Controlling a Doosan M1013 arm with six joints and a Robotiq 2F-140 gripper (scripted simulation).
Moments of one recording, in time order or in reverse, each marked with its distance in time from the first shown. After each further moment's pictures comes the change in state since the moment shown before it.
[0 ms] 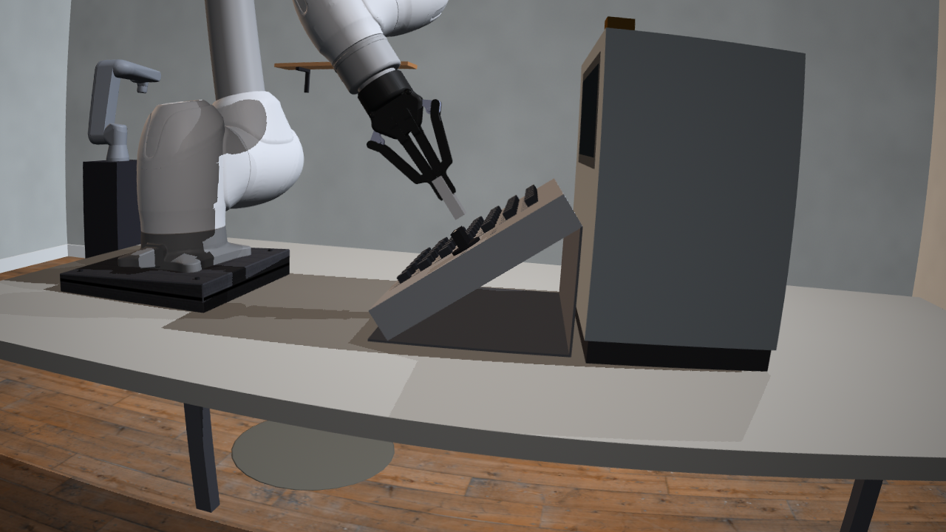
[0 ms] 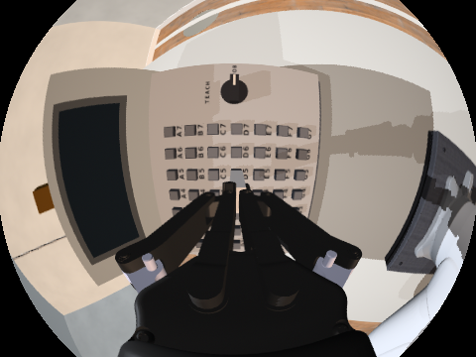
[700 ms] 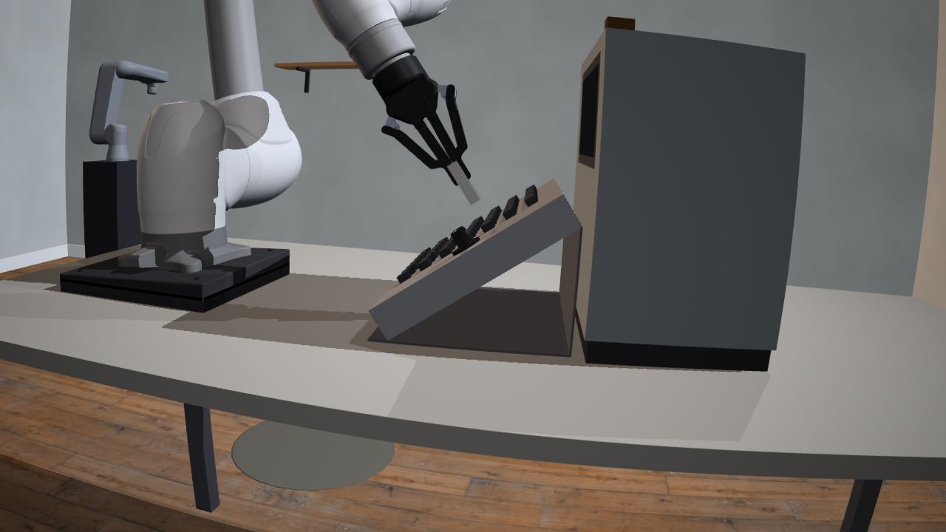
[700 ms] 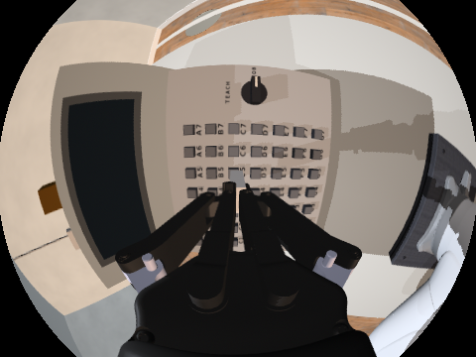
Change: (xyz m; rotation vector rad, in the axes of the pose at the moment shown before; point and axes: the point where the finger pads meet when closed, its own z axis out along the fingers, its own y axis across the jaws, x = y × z) arm -0.001 -0.030 -0.007 -0.001 -0.001 -0.001
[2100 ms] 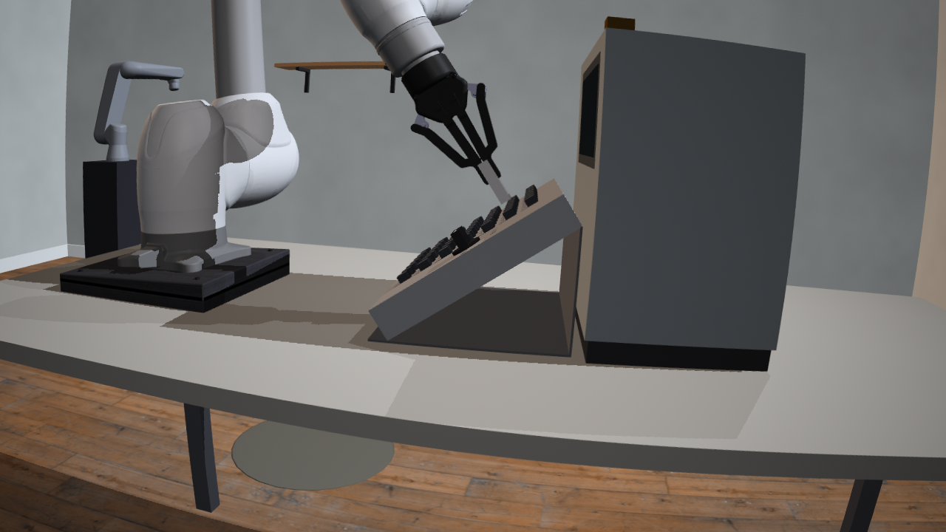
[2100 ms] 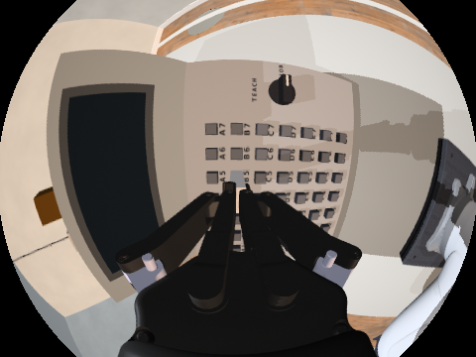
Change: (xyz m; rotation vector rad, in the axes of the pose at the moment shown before) arm 0.001 -0.038 0.021 0.001 0.001 0.001
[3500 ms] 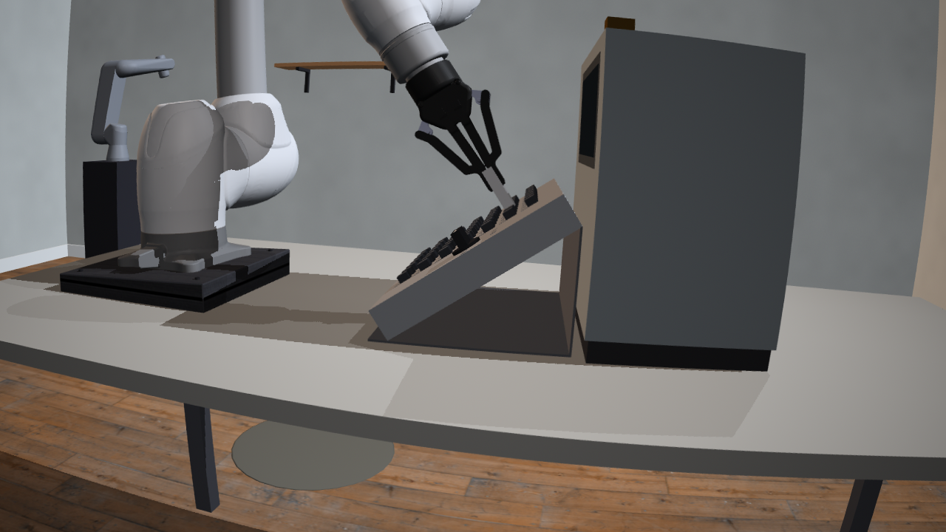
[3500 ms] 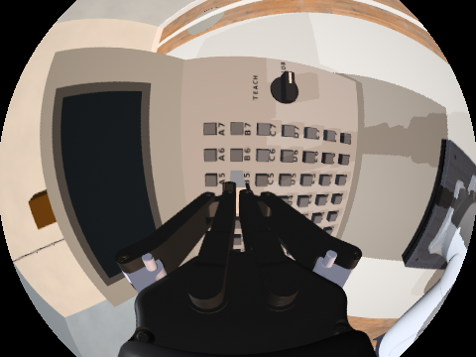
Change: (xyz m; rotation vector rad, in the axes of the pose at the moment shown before) arm 0.000 0.000 0.012 0.000 0.000 0.000
